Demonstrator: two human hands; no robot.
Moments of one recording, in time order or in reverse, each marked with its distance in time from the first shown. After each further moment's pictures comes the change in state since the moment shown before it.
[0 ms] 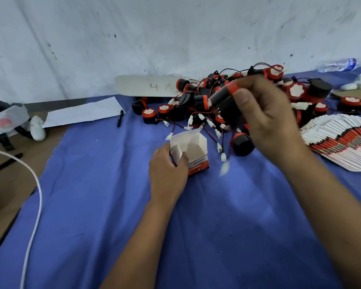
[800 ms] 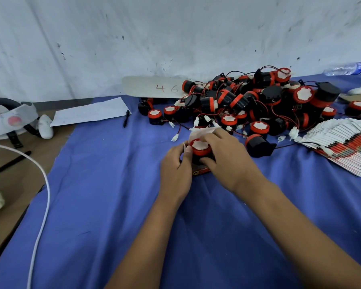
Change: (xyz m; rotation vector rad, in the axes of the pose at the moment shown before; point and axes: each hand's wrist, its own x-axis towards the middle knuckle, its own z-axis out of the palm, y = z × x) left_hand 0.000 0.008 -0.001 -0.268 -0.098 0.028; right_hand -0.032 0.034 0.058 -0.830 -0.373 0.123
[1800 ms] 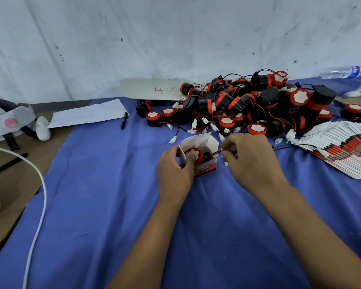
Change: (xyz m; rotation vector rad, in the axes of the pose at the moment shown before) left_hand 0.004 -0.009 0.008 0.101 0.073 -0.057; right_hand -0.015 0.022 -0.025 -0.032 0.185 0.165
